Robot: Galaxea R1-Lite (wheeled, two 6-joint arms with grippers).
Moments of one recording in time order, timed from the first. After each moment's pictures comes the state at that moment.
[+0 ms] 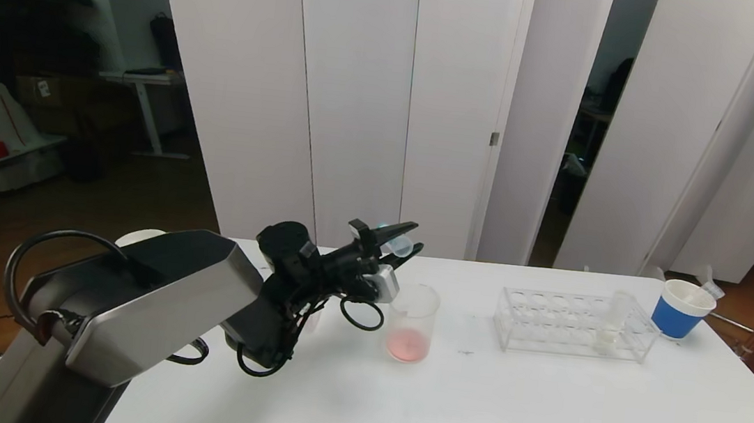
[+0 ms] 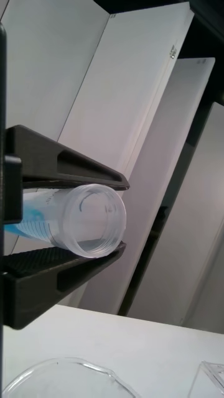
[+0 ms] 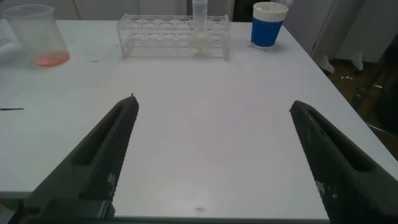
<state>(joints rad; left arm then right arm) -0.41 2.50 -1.27 -1.56 -0.59 1.09 -0.01 0.00 -0.05 0.11 -0.02 0.02</state>
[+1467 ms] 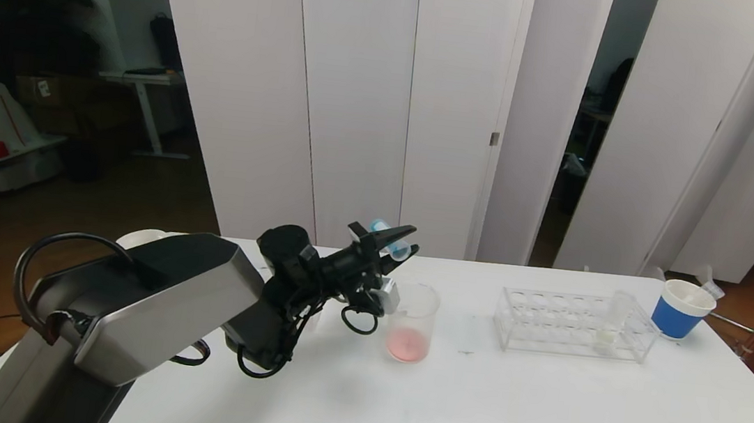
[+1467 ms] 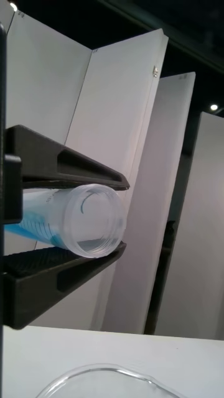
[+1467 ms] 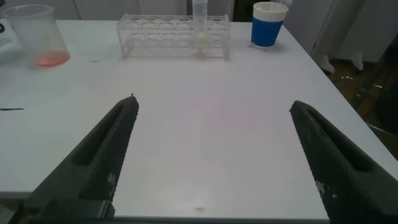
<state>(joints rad) -0.40 2.52 -1.27 -1.56 -0.58 1.28 -0.01 0.00 -0.05 0.11 -0.02 0.02</state>
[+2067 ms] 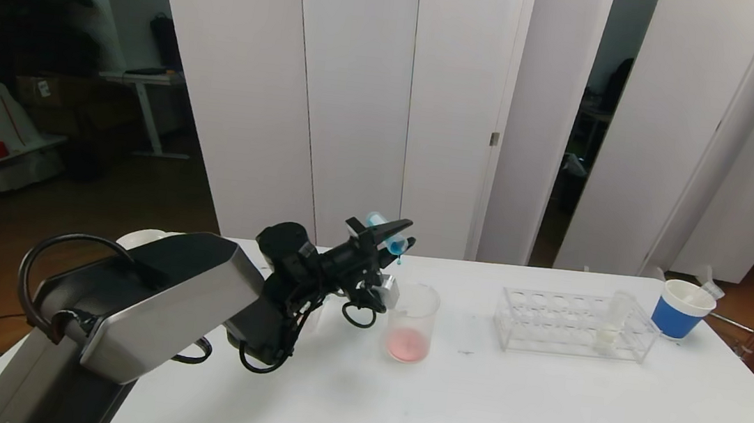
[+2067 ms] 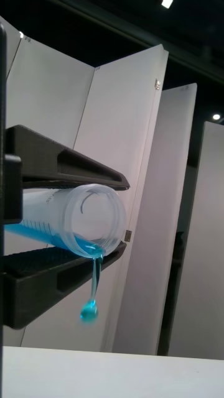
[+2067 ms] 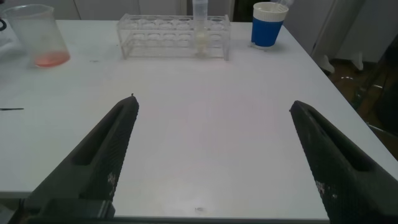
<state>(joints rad) -0.39 2.53 -1.31 -1.56 -0.55 1.33 -0.01 0.00 -0.05 0.11 -0.02 0.02</state>
